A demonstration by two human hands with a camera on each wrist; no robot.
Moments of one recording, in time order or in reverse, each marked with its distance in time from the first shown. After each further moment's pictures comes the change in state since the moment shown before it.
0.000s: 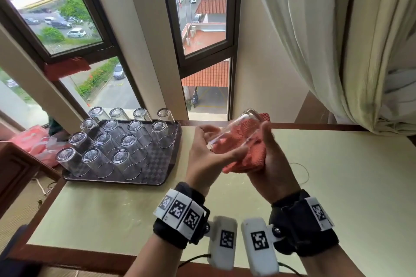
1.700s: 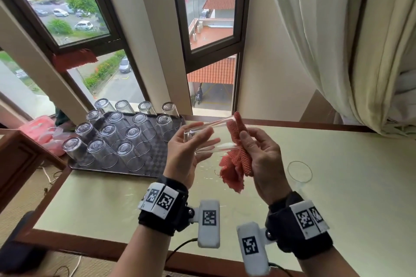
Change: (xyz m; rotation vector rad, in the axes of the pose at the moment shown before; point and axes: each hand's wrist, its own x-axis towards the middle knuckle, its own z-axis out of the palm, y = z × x) left_hand 0.007 -0.006 -0.039 -0.241 0.127 -0.119; right_hand -0.005 0.014 0.006 -0.393 0.100 -0.163
